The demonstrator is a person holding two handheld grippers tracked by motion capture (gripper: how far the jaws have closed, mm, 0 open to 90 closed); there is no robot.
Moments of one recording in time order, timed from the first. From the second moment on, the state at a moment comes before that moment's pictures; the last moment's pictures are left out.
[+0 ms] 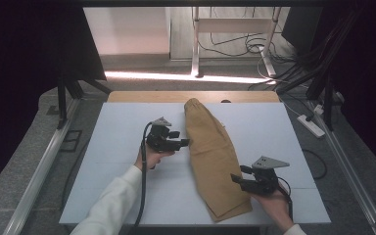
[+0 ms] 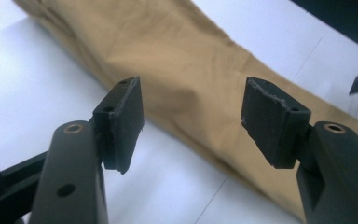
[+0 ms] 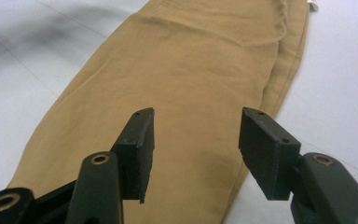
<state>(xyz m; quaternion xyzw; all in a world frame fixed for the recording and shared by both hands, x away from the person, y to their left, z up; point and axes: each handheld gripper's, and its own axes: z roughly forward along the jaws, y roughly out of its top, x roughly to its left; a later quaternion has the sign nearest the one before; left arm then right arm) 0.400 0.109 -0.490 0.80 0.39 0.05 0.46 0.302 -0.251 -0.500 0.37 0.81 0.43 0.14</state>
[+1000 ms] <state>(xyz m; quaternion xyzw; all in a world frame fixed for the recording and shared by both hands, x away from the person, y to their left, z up) 0.381 0.131 -0.488 0.80 0.38 0.06 0.46 0.407 -0.219 -0.516 0.40 0.81 0.39 0.16</state>
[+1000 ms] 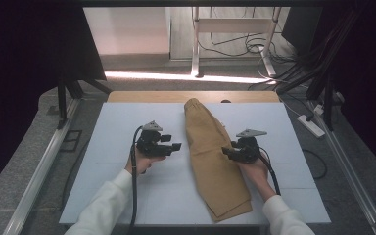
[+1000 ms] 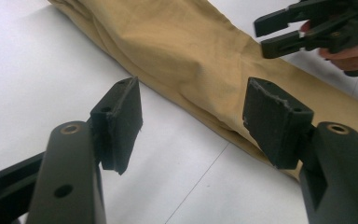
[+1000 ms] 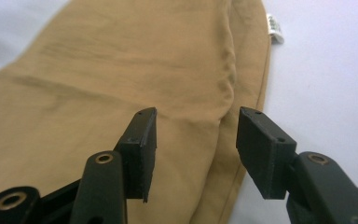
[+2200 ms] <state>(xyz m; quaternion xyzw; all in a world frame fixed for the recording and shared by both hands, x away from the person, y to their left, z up) 0.378 0.139 -0.477 0.80 0.38 0.08 0.46 0.392 -0.234 -0.511 0.41 0.82 0.35 0.19</state>
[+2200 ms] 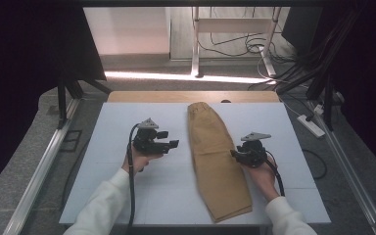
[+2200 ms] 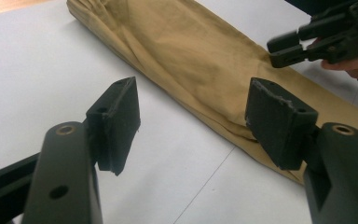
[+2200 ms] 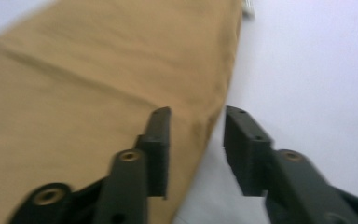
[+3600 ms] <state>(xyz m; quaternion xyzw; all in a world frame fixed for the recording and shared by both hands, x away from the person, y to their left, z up) 0.371 0.145 -0.478 0.80 0.39 0.08 0.46 0.301 -0.138 -0.514 0.24 0.90 0.34 0.09</state>
